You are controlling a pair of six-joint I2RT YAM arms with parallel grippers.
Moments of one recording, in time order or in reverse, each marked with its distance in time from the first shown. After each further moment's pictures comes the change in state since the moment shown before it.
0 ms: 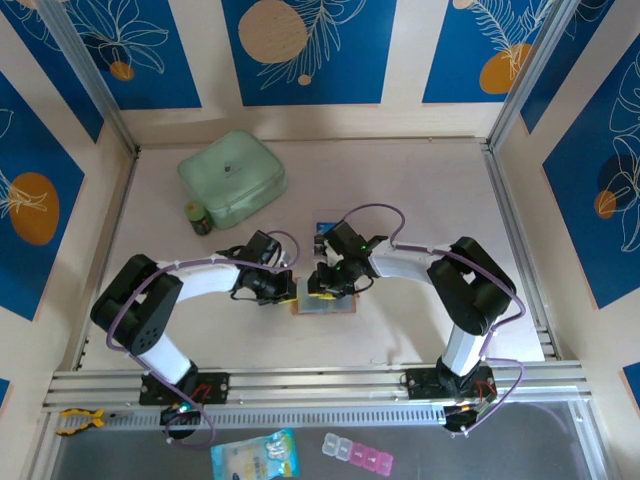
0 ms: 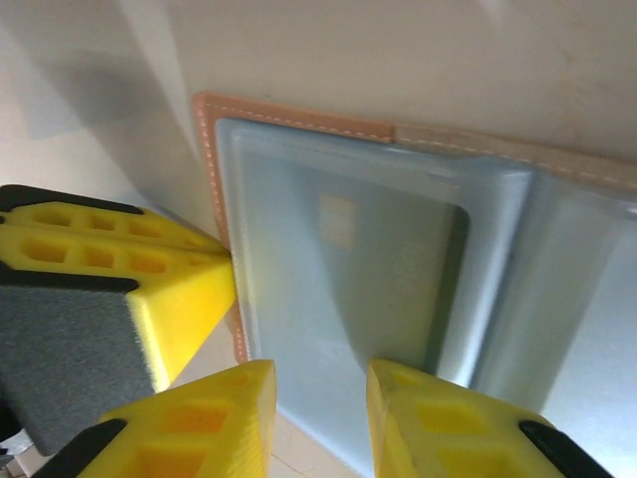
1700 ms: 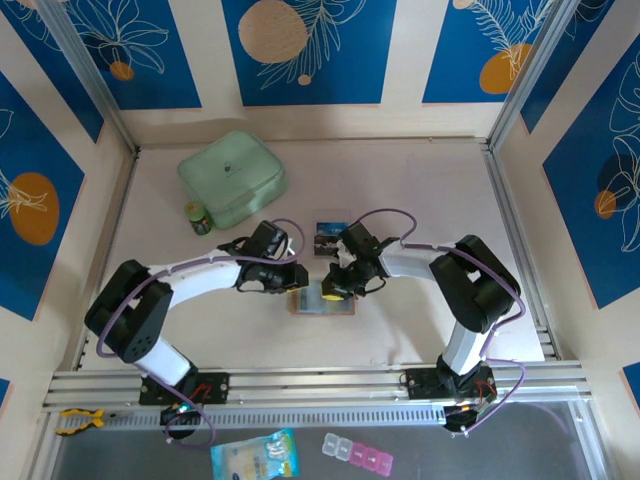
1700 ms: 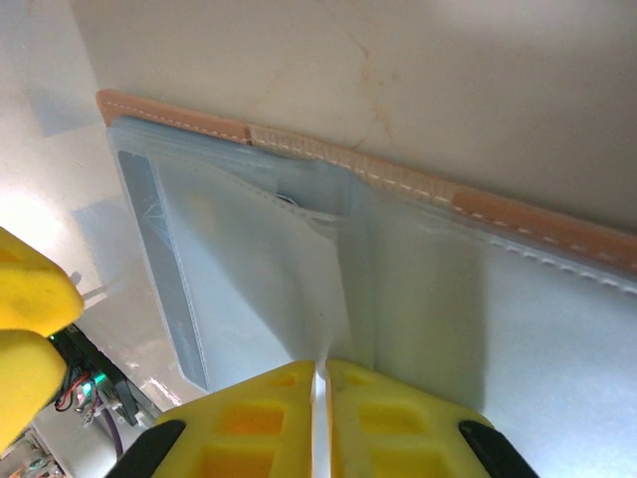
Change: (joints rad) left arm -0.058 -0.039 0.092 -0.015 -0.031 -0.044; right arm -0.089 -0.004 -0.090 0.055 -0.097 -0.053
